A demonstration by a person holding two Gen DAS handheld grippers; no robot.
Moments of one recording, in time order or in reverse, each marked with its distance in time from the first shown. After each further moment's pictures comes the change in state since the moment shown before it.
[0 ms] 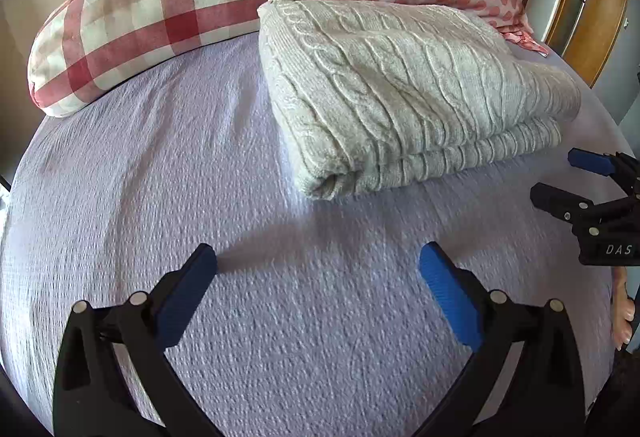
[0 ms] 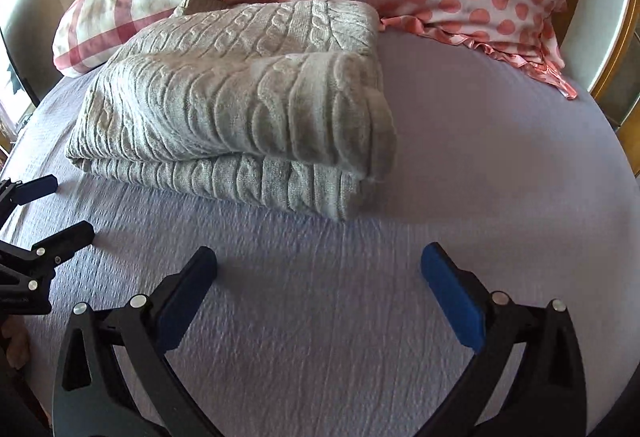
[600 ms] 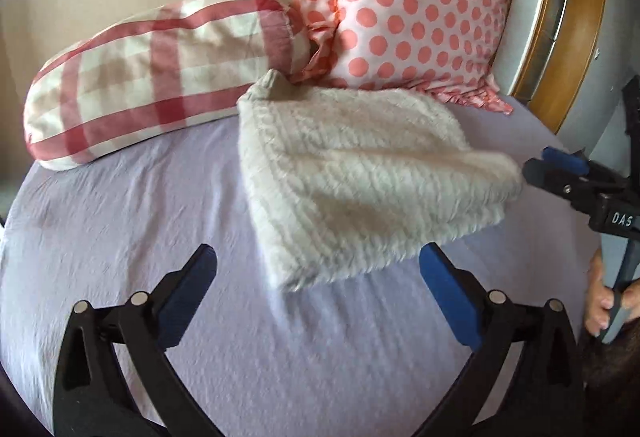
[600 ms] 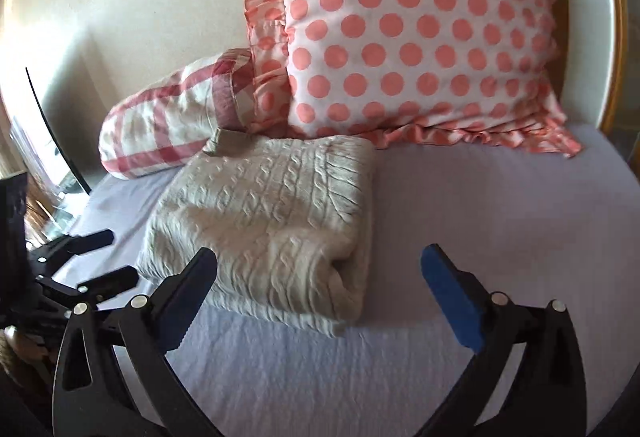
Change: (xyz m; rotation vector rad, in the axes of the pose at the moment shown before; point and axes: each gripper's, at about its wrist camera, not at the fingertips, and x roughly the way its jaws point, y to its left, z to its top) left arm -0.039 -0.013 0.032 0.003 -0.162 -0.070; right arm -0.062 -0.019 0.033 0.040 -0.273 0.107
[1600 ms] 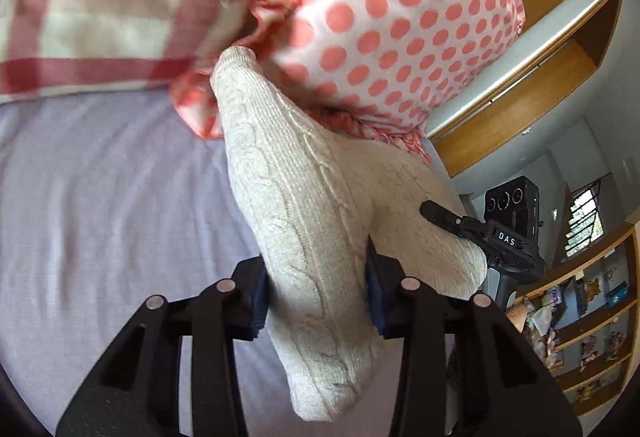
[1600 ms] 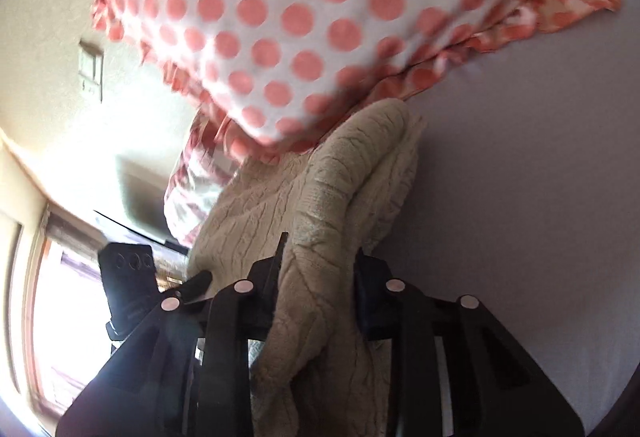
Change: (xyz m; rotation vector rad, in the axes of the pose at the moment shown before) left arm 0.068 0.033 0.079 -0.307 0.096 -0.507; right arm 0.105 -0.112 0.047 0.447 0.198 0.558
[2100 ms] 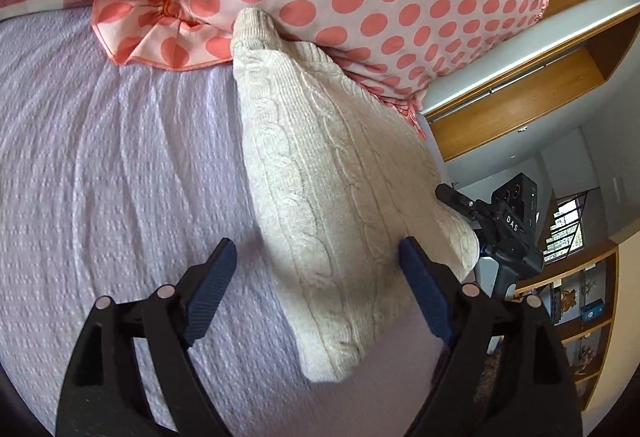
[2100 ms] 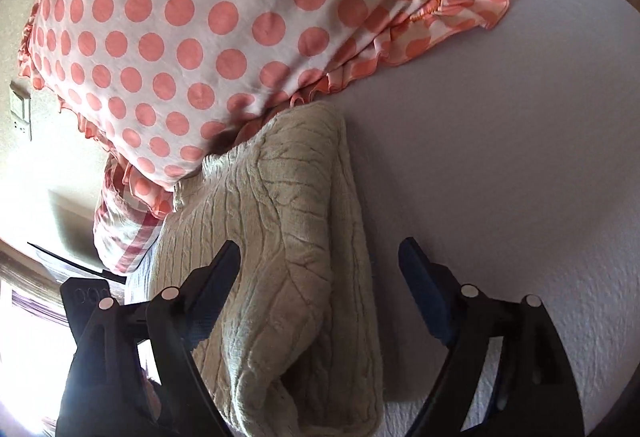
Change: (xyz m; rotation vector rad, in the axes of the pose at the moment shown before) left arm 0.102 -0.033 -0.012 -0.101 0.138 -0.102; right arm -0.065 -0.094 0.031 0.165 -0.064 -0.255
